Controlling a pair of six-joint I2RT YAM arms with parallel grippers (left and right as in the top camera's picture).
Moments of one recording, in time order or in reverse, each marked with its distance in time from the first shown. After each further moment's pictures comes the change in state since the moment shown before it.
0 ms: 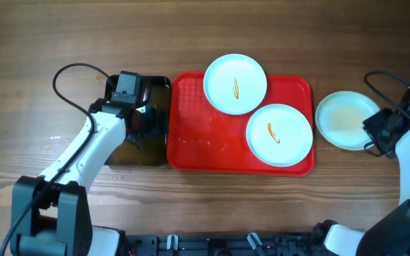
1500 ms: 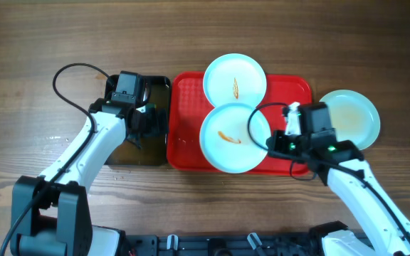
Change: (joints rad) left arm 0.000 0.000 0.000 0.003 0.000 0.000; right arm 0.730 -0.224 -0.304 0.190 -0.319 -0.095
